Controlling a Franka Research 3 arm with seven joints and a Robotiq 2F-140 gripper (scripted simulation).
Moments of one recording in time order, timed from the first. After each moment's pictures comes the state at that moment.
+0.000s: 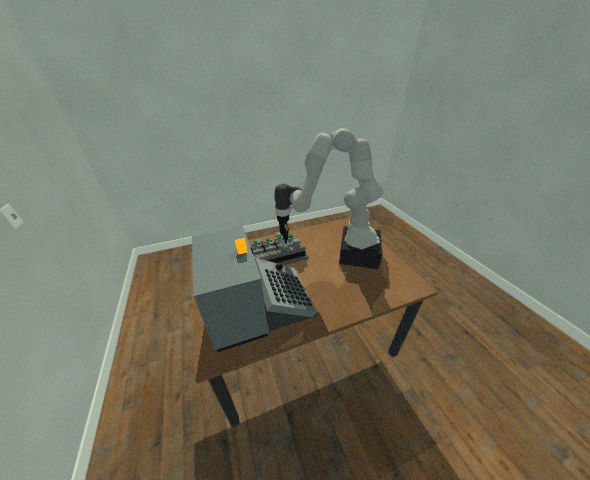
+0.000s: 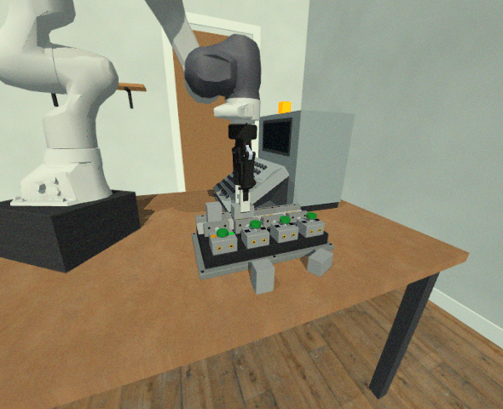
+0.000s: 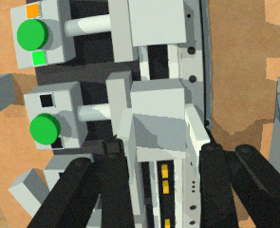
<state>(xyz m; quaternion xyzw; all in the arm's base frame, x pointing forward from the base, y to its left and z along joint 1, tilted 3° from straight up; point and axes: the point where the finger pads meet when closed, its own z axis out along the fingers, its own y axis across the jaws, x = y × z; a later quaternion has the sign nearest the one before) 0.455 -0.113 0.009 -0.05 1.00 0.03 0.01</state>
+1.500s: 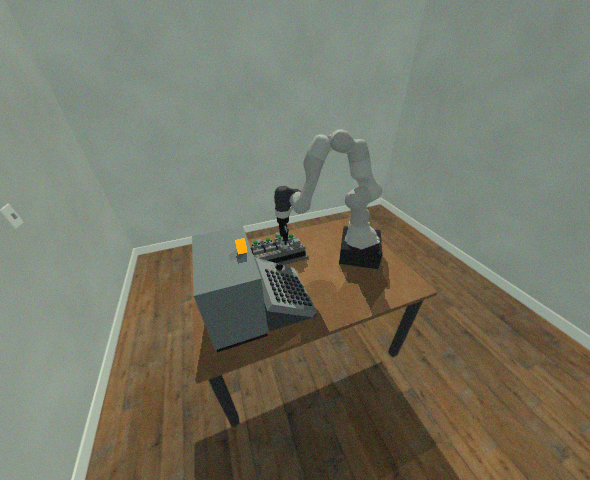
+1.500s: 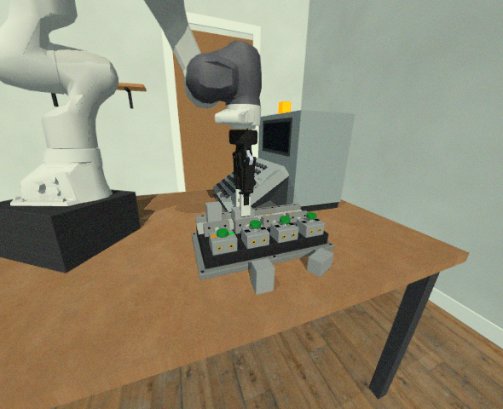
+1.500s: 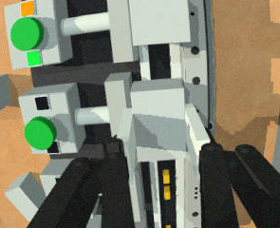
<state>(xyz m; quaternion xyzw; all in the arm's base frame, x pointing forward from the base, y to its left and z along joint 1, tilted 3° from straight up) 0.457 -0.113 -0.004 -0.05 1.00 0.03 0.01</state>
